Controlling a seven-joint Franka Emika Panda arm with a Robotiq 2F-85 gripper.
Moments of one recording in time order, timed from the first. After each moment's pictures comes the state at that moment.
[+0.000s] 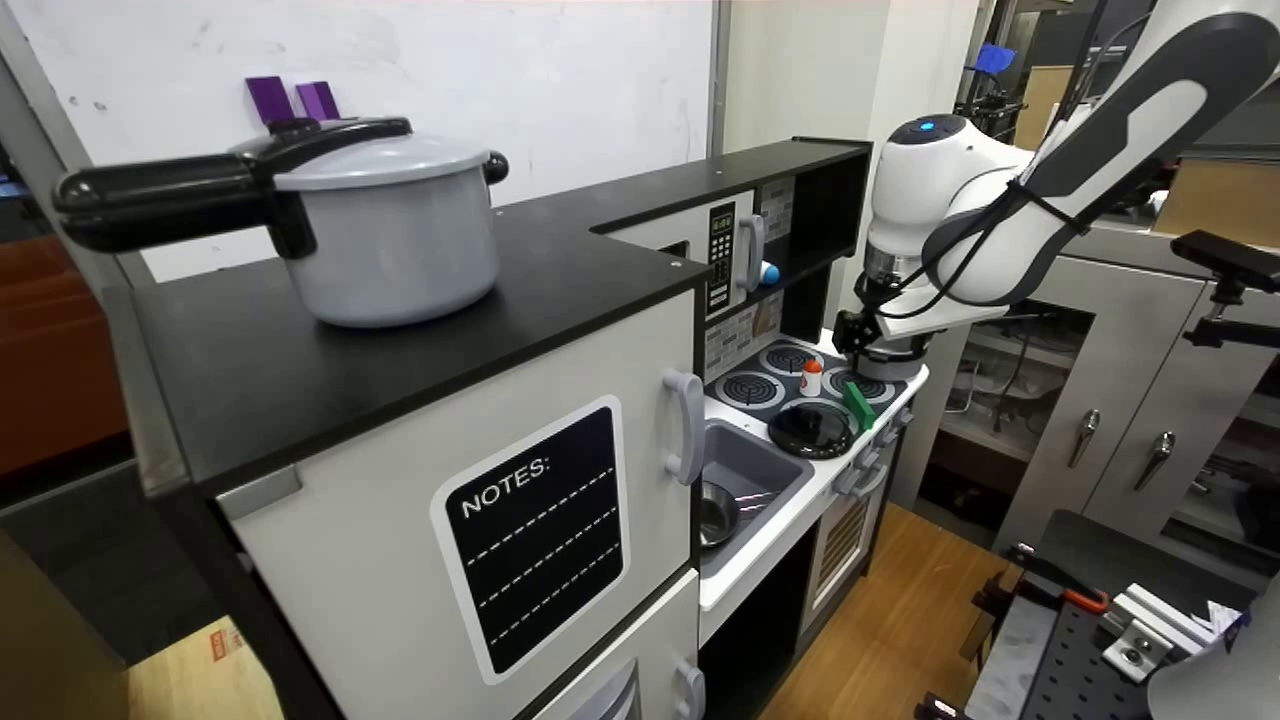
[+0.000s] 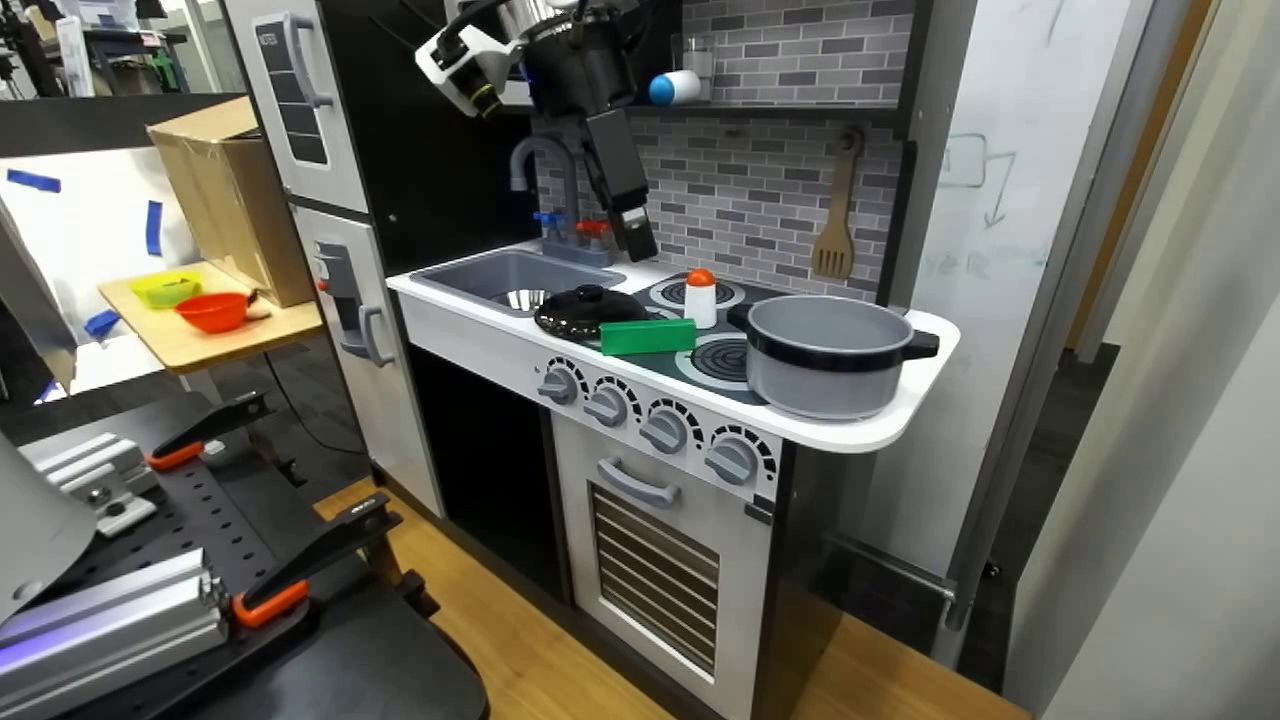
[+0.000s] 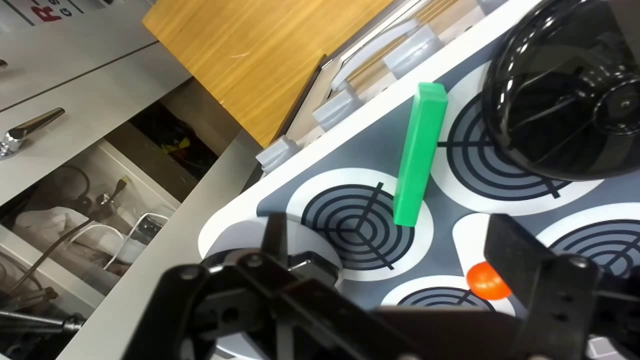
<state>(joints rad) -0.12 -0.06 -0.24 -2.59 -0.60 2.65 0.81</state>
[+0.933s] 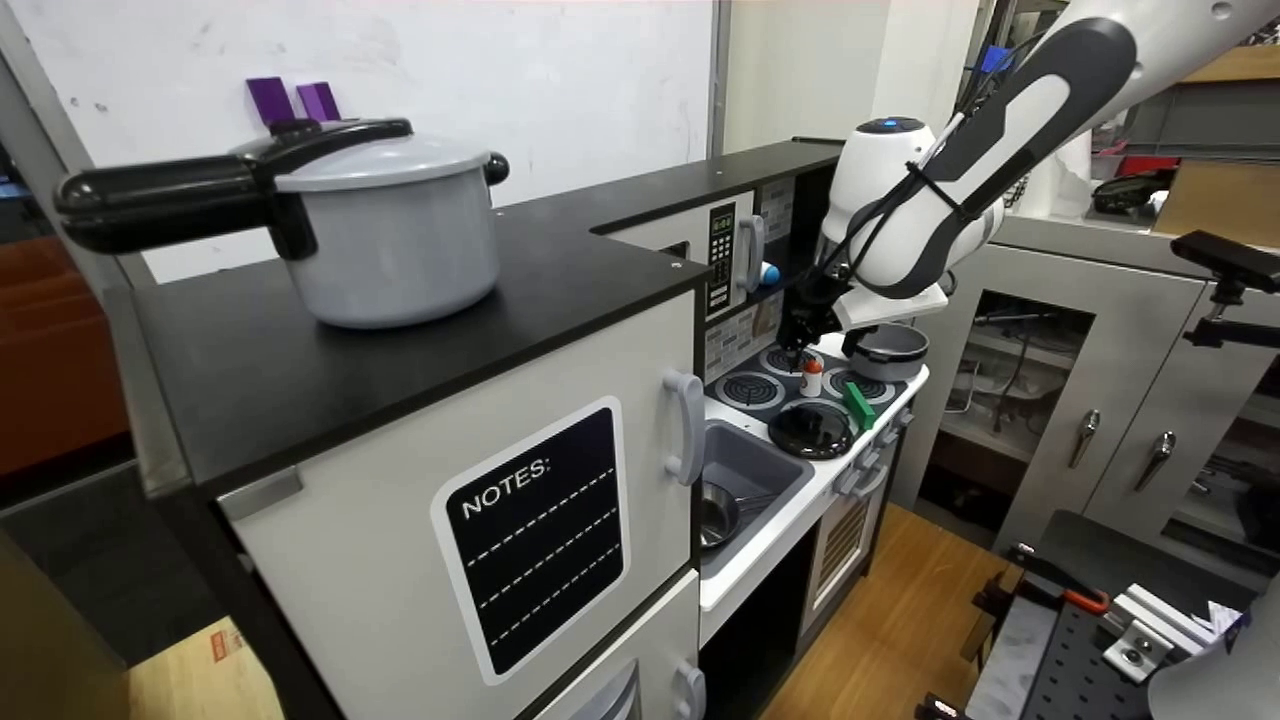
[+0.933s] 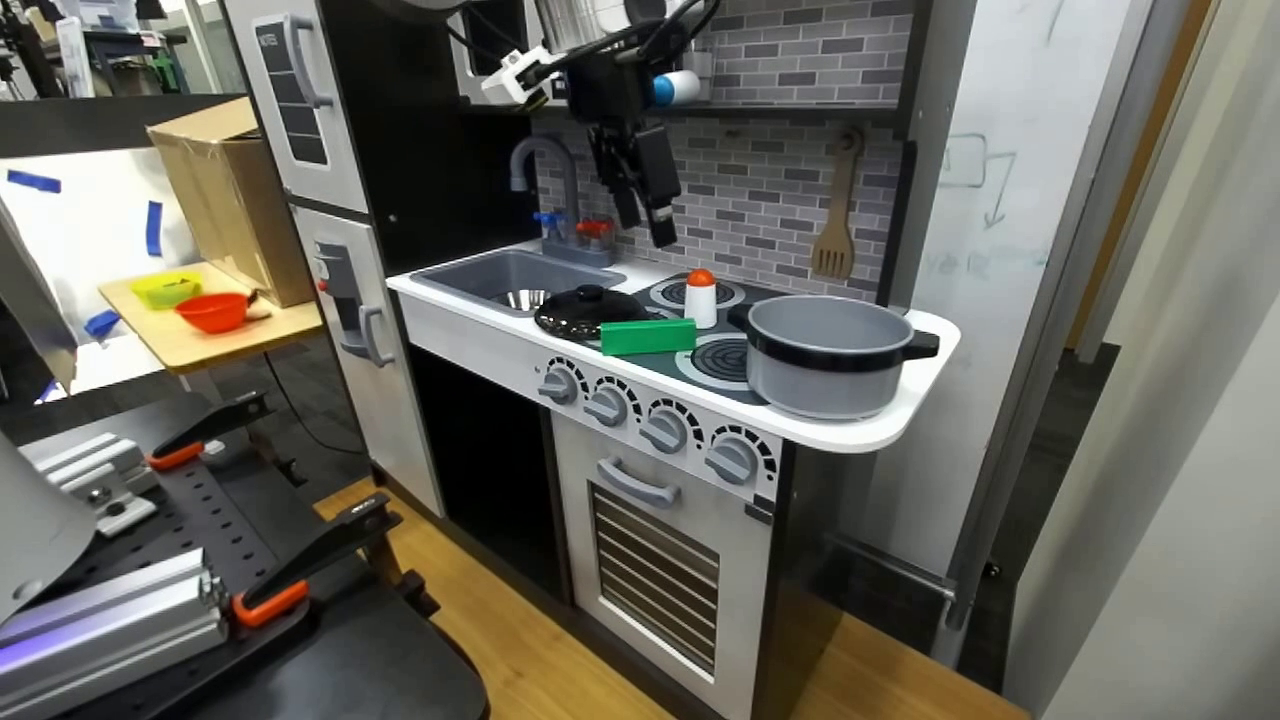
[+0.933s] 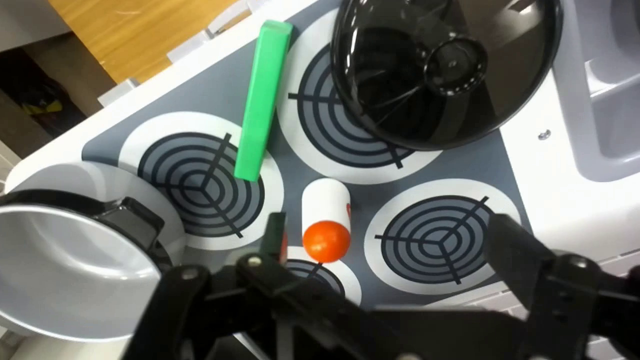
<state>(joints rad) -0.11 0.08 -0.15 -2.47 -0.20 2.76 0.38</state>
